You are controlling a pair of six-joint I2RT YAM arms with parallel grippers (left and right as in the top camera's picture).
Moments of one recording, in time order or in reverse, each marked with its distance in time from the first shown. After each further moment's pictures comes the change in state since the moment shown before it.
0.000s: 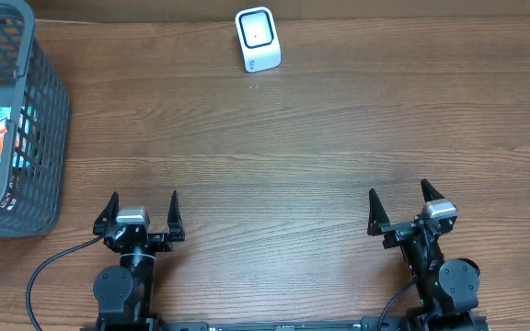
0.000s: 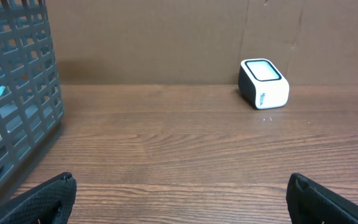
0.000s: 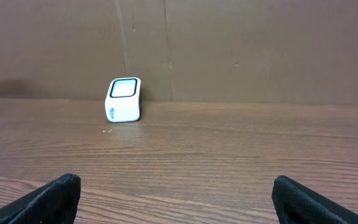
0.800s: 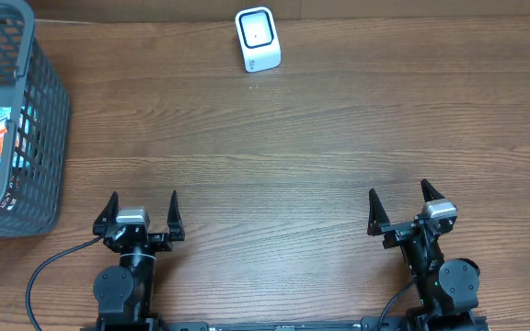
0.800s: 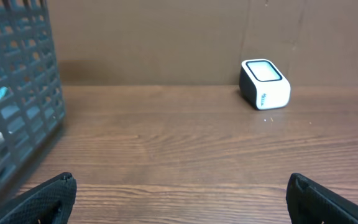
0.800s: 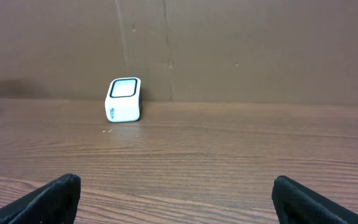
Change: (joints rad) left arm 0.000 0.000 0.000 0.011 -0.010 0.004; right arm 0.000 0.000 0.000 0.000 0.000 0.000
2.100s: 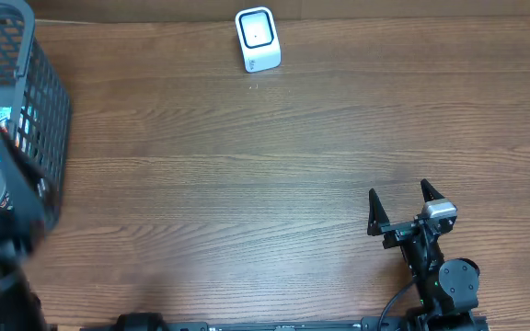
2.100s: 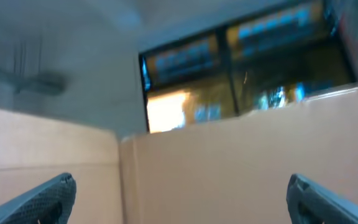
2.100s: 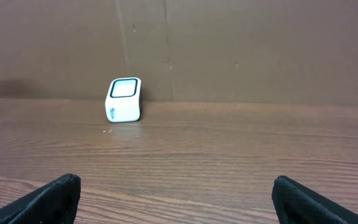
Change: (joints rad) left arm 0.000 0.615 1.266 0.010 -0.210 0.329; right arm 0.000 0.000 0.000 0.000 0.000 0.000
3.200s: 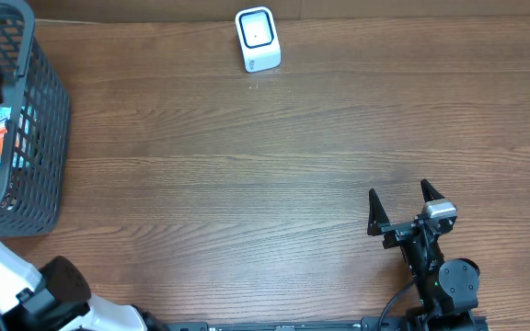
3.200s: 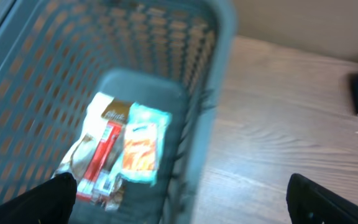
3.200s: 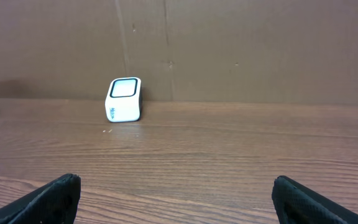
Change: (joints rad) left arm 0.623 1.131 1.083 -1.382 0.468 -0.080; right arm 0.000 0.000 0.000 0.000 0.000 0.000
